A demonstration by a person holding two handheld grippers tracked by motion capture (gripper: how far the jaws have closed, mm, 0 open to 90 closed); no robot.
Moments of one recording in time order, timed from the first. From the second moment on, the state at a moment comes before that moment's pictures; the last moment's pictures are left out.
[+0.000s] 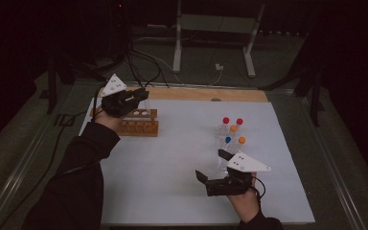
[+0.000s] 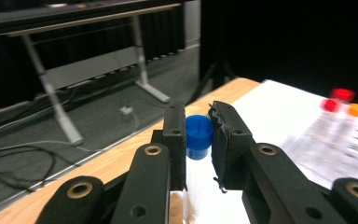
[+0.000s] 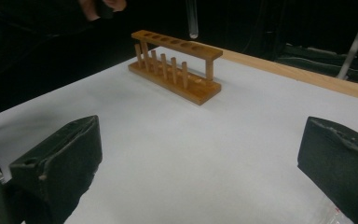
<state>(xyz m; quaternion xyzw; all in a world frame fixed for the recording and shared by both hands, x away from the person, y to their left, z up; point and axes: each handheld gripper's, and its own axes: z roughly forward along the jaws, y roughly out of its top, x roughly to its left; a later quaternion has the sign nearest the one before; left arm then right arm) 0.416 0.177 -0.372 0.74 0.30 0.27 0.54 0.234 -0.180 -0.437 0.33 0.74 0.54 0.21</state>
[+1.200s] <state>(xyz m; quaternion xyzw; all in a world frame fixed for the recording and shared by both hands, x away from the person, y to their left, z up) 0.448 0.179 -0.460 0.74 0.37 0.25 0.50 0.234 -0.186 -0.438 0.33 0.74 0.55 0.19</state>
